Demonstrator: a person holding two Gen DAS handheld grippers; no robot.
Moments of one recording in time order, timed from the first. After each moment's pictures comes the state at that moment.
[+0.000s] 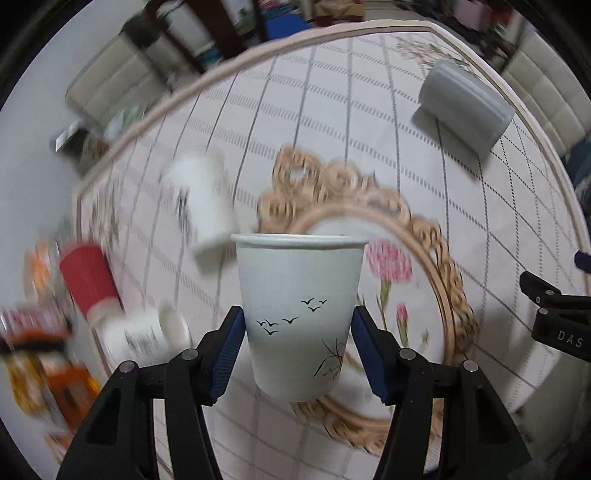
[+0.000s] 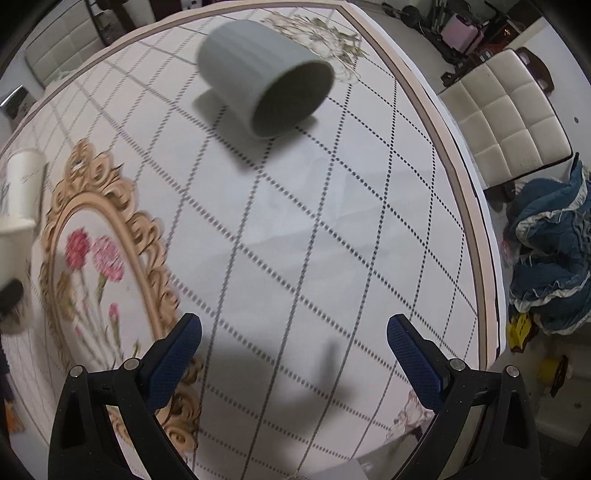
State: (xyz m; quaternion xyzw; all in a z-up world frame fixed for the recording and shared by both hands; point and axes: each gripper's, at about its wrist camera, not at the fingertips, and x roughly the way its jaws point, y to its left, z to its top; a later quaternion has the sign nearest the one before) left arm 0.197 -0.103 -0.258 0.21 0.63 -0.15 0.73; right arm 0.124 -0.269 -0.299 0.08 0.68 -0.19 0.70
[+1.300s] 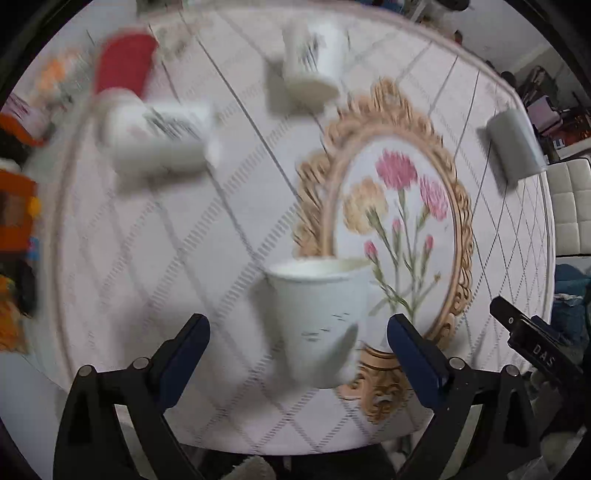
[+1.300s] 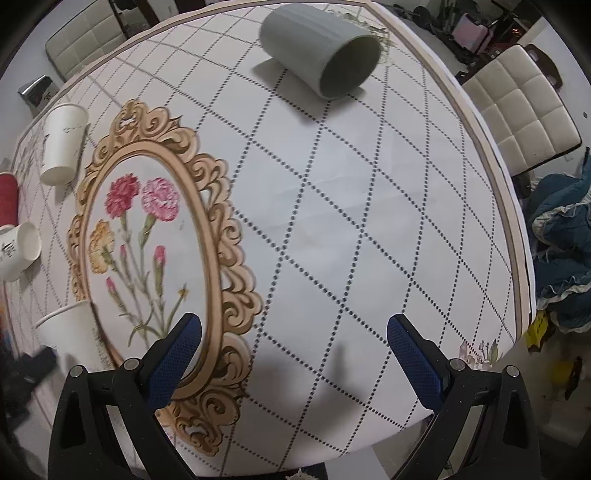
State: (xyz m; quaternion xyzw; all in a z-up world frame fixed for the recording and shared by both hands) left arm 0.140 -0.026 -0.280 0.00 0.68 -0.06 0.73; right arm 0.094 -0.217 -0.303 0.11 0.68 -0.16 0.71
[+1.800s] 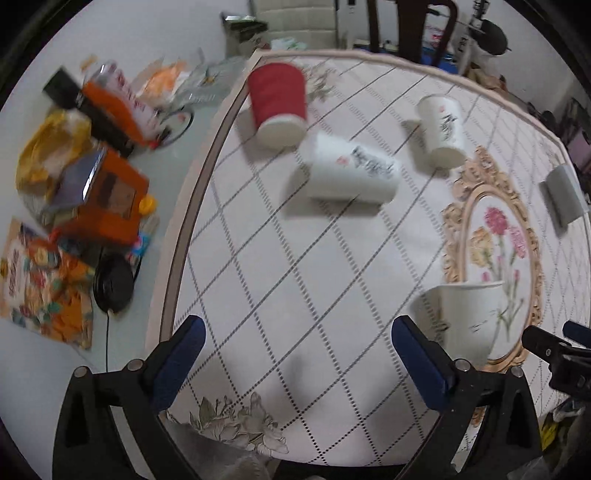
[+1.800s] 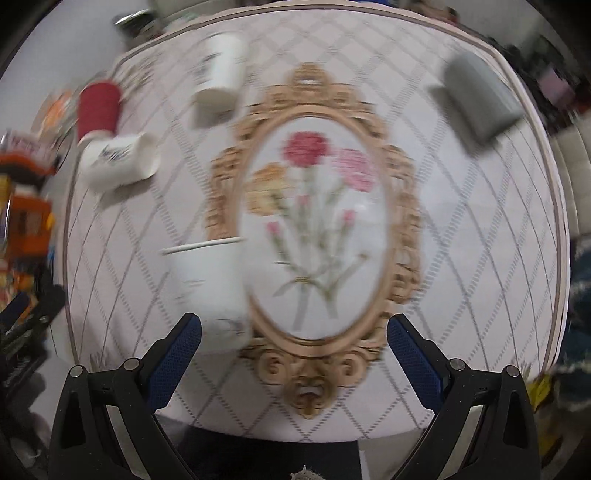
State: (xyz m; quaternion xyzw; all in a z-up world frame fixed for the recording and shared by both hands) left arm 0.106 0.101 -0.273 0.02 0.62 0.05 0.78; right arm 0.108 -0.075 -0.276 0.05 0.69 0.00 0.72
